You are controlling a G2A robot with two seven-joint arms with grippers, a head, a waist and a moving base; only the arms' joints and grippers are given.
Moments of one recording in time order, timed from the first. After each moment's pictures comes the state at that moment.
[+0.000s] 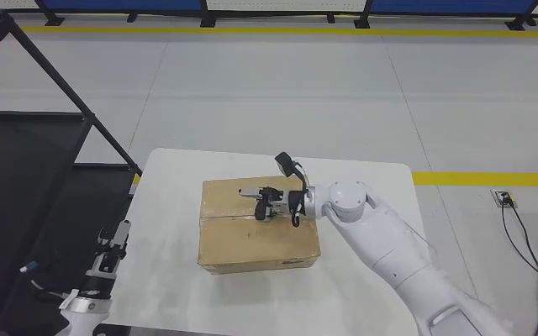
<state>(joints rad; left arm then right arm) 1.57 -1.36 -1.93 -1.83 0.32 -0.42 -0.22 -0.37 -1.43 0.74 -0.83 0.41 -0.10 0.95</state>
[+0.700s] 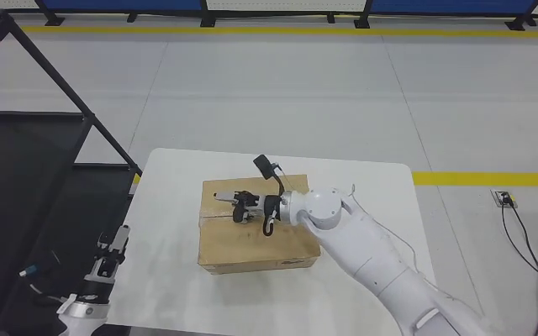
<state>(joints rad) 1.60 -1.34 -1.93 -1.82 0.30 -0.45 -0.22 -0.37 -1.51 0.68 -0.86 0.37 -0.10 0.80</state>
